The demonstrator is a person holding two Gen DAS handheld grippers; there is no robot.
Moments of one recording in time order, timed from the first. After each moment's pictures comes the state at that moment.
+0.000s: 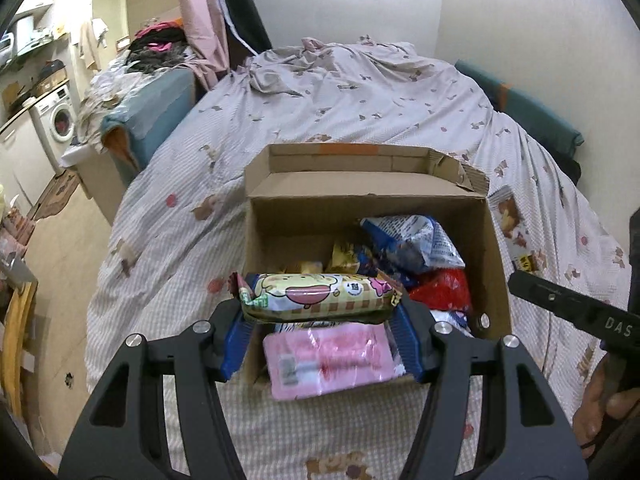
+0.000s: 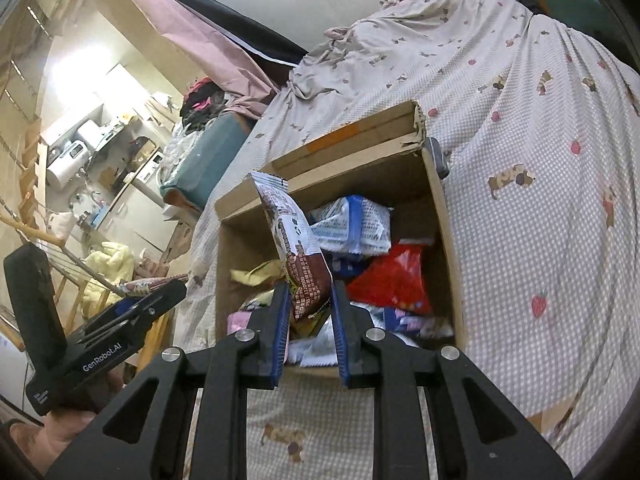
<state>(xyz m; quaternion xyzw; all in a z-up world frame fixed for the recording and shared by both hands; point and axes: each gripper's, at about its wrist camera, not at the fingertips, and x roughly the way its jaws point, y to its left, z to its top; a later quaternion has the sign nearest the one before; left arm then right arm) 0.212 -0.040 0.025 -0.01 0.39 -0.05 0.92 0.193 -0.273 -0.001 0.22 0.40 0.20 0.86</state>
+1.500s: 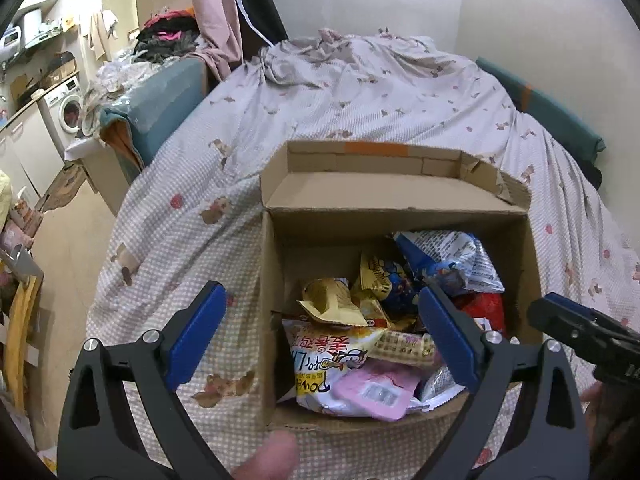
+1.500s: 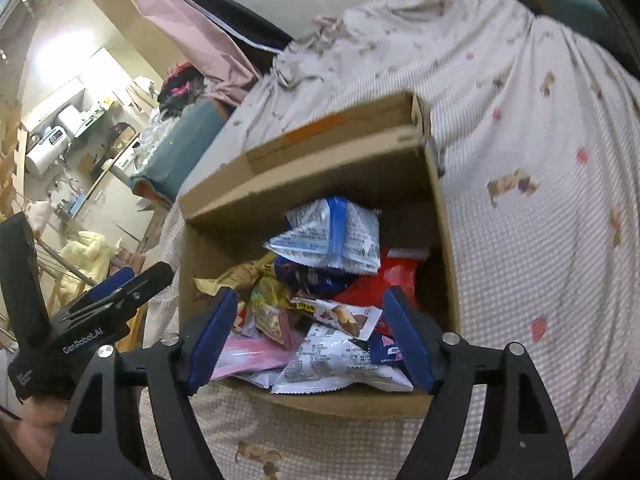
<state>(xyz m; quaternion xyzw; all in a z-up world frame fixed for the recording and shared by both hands) 0.246 -0.021 0.011 -0.01 0.40 -0.02 0.92 0.217 -0.258 -0.020 0.19 0.42 0.18 0.87</state>
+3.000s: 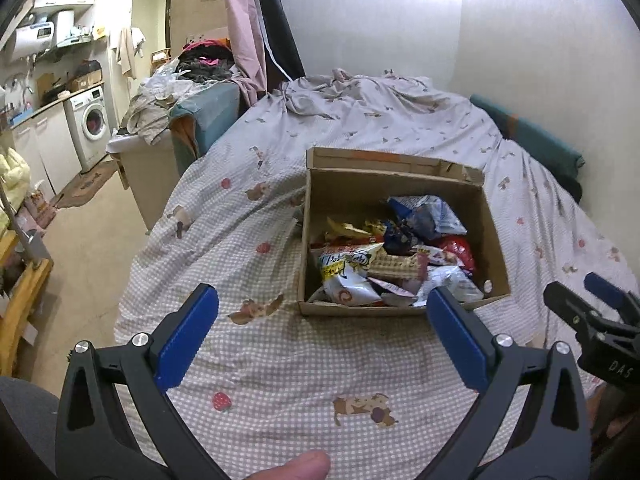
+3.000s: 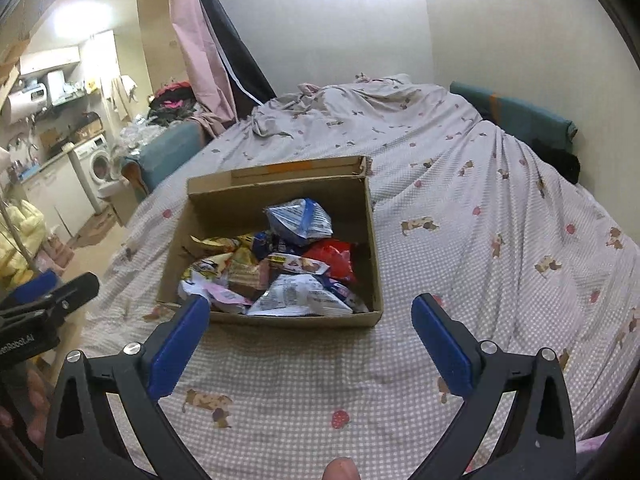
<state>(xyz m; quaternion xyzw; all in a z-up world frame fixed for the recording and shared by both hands) 0.085 0.006 0.021 -0.03 0.33 -0.01 0.94 0.064 -0.228 0.016 0.04 0.32 0.05 0.95</state>
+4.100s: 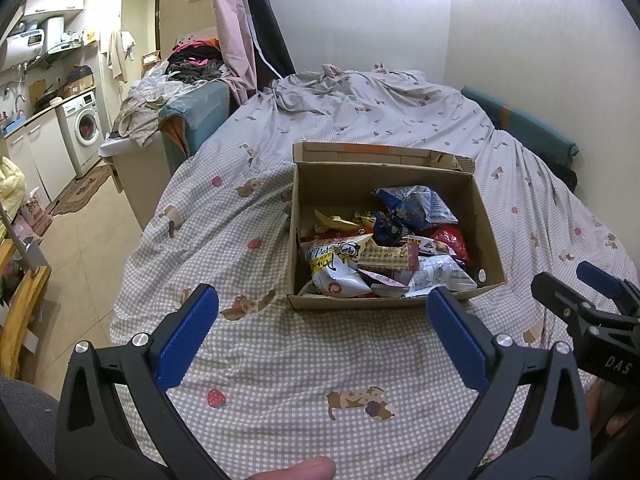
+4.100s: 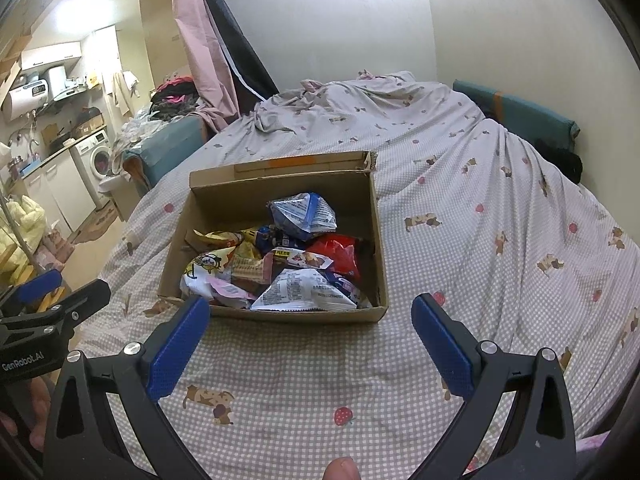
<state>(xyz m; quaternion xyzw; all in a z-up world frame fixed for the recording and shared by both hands) 0.082 -0.003 0.016 -0.02 0.33 -0.02 0.94 0.064 -0.224 0.013 0.04 0.32 0.06 0.94</state>
